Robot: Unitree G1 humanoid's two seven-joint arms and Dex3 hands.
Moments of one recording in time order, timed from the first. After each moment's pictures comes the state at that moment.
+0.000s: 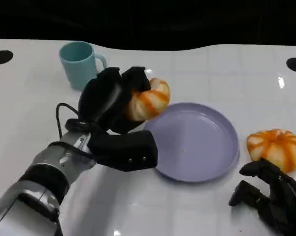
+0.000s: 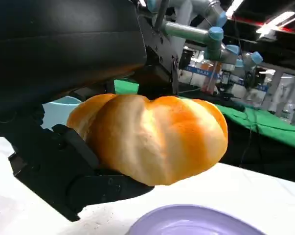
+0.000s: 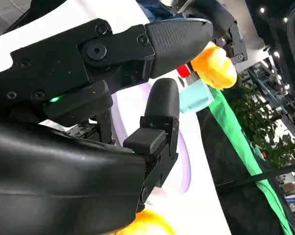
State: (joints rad) left arm -0.85 0.10 -0.51 1.15 0.68 -0.55 0.58; right arm -0.09 -0.01 -0.22 0.57 0.46 -0.13 0.75
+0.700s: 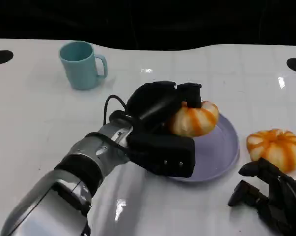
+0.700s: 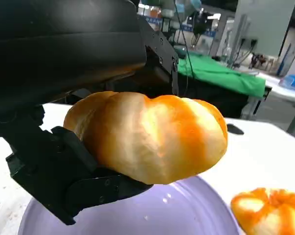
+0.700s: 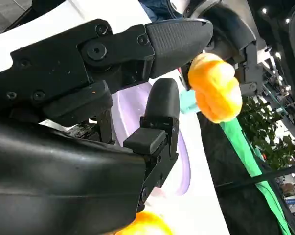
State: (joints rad) left arm -0.93 -0.04 -0.57 1.19 0.70 -0.53 0.35; right arm -0.09 -0.01 -0.22 0.57 0.46 -0.14 0.75
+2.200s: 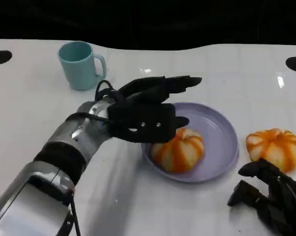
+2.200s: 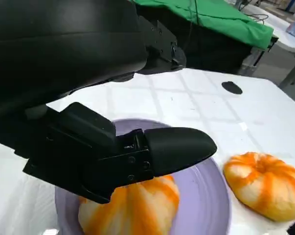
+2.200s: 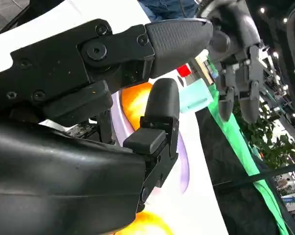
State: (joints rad) left arm -0.90 0.06 -0.40 1.05 0.40 -0.52 -0.25; right arm -0.08 0.00 -0.22 0.57 0.46 -0.15 0.75
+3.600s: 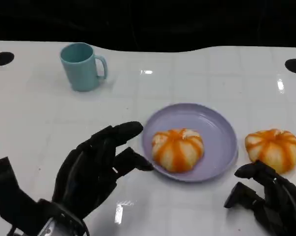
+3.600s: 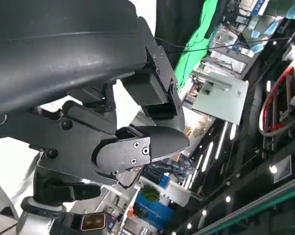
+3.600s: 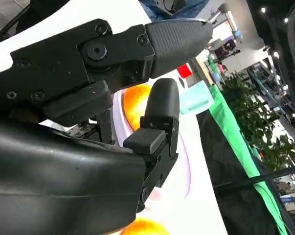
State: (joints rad) left arm 0.02 -0.07 0.04 -0.03 -0.66 0.20 -0.49; right arm -0.07 0.02 -0.21 0.56 0.45 -0.16 0.73
